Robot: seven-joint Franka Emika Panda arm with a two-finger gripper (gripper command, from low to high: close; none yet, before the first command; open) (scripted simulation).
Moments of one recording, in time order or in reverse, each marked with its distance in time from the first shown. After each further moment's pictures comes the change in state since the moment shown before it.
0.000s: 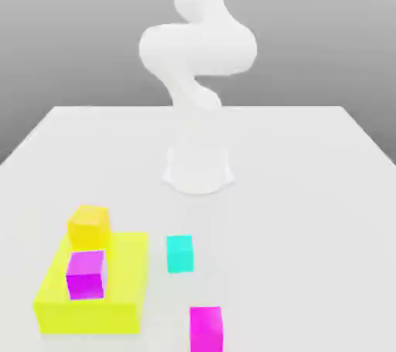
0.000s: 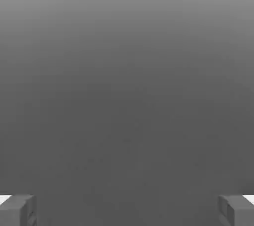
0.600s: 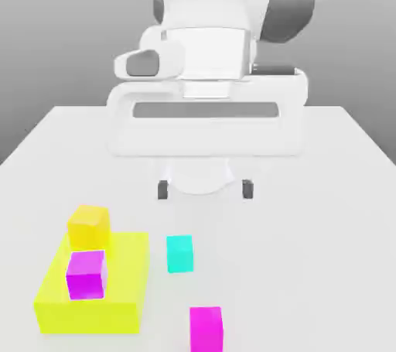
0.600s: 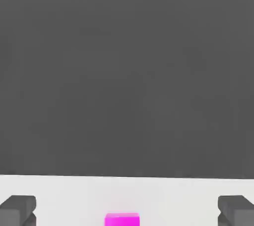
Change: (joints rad) arm 0.013 0.659 0.002 -0.116 -0.004 0.272 -0.015
